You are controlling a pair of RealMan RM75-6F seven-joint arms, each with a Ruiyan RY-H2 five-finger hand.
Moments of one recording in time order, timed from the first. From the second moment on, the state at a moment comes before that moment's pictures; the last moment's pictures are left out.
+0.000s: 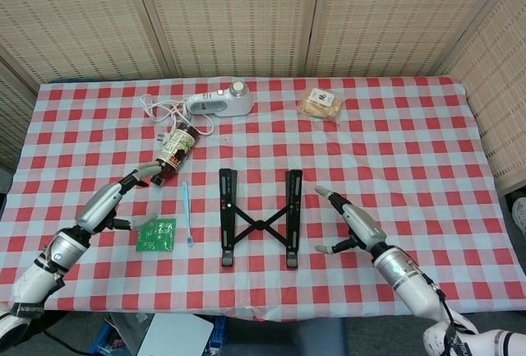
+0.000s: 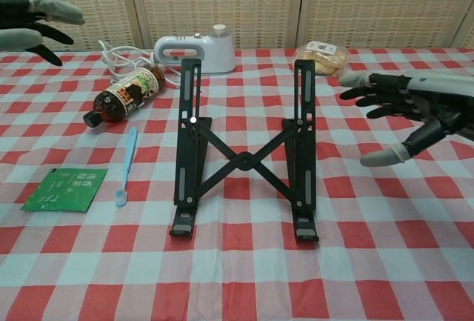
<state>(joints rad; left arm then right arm) -0.57 -1.11 -0.12 -1.55 1.63 1.05 -0.83 0.51 -1.29 0.15 -1.78 -1.25 0.87 0.35</state>
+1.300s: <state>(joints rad) -0.80 -1.31 -0.10 -1.34 1.50 0.77 -1.20 0.60 -1.39 0.21 -1.72 -1.17 0.76 0.46</state>
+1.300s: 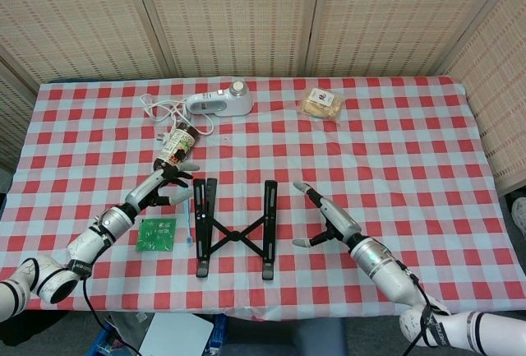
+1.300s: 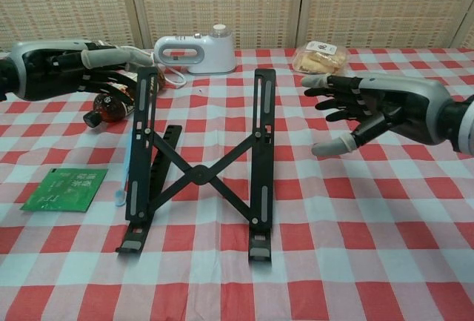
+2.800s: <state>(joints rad) -0.81 -1.03 0.20 -1.59 1.94 1.13 -1.60 0.60 -1.31 0.03 -1.82 -1.73 0.96 1.08</state>
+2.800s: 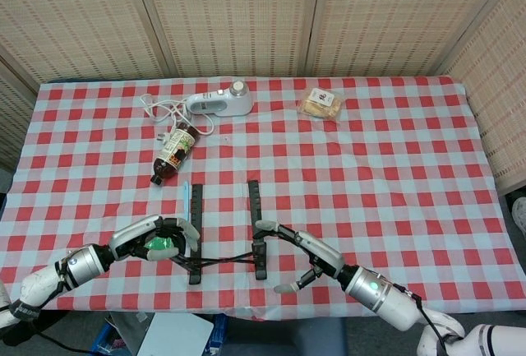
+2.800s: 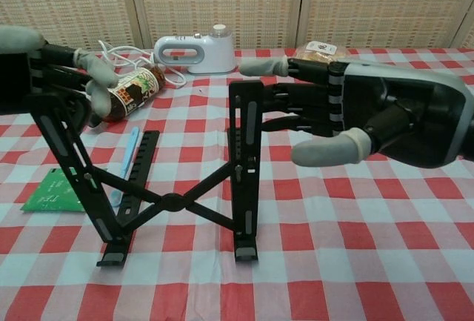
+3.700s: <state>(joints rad) -0.84 -1.01 0.29 -1.63 1.93 1.16 -1.52 0.69 -1.45 -0.05 -1.71 -1.68 0.93 1.03</state>
